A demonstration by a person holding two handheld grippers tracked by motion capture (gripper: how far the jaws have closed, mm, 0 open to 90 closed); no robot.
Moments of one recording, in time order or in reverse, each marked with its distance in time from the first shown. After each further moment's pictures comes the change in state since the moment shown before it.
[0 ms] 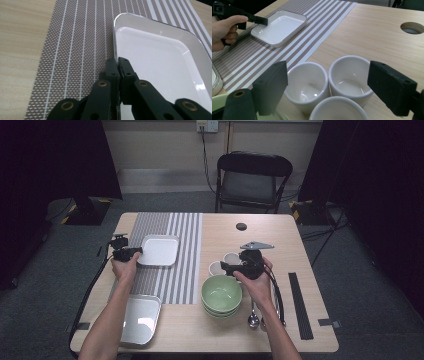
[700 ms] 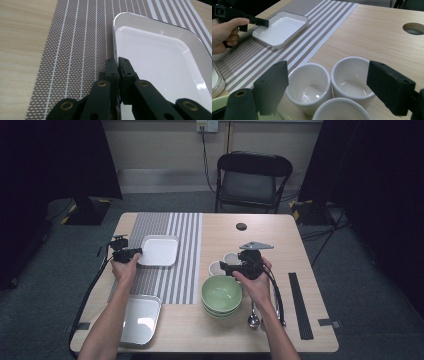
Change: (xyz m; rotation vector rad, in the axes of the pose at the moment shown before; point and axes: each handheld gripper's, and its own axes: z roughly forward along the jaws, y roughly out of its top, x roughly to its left) left arm -0.001 -0.004 -0.003 -0.009 0.003 0.003; right arm 0.002 0.000 0.001 -0.006 0.010 0.003
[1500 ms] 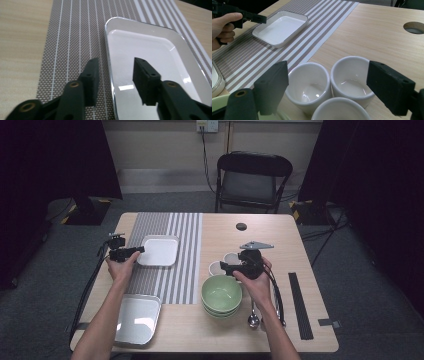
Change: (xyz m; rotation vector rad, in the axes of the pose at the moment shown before) left arm 0.005 0.007 -0.015 -0.006 -0.075 0.064; right arm -0.002 0.000 0.000 0.005 0.006 0.001
